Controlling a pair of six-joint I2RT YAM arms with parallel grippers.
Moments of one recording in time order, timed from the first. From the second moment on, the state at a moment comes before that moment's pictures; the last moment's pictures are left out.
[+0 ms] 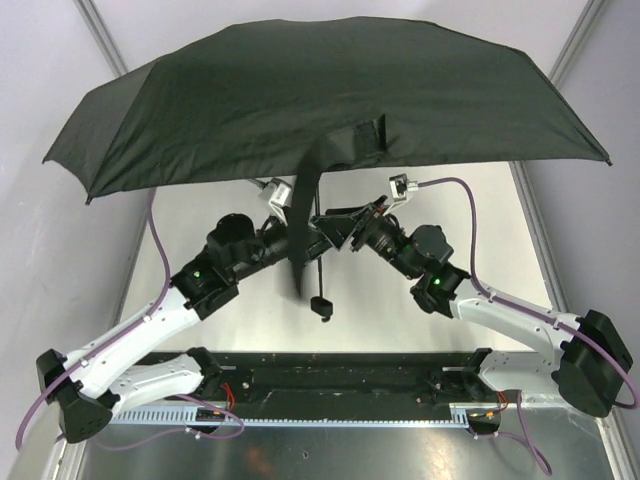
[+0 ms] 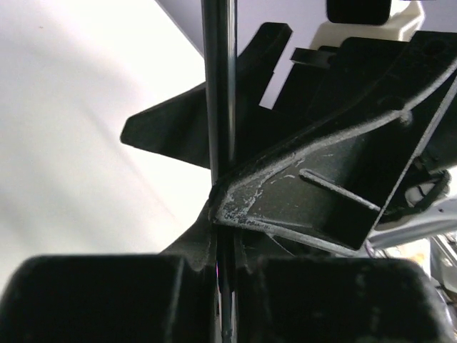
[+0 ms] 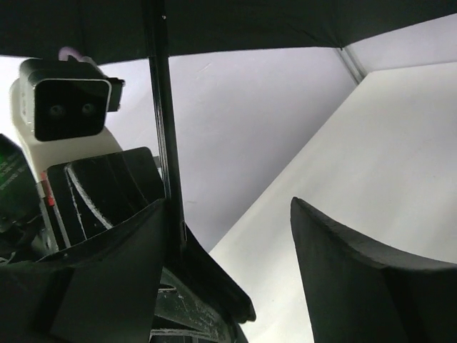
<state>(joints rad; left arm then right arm) -0.80 0.96 0.91 -0.03 0.21 -0.62 0.87 1.18 0.77 0.68 -0.04 0.74</state>
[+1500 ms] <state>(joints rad) -0.80 0.87 0.86 -0.21 0.12 -0.58 0.65 1.48 0.99 0.88 -0.25 1.04</state>
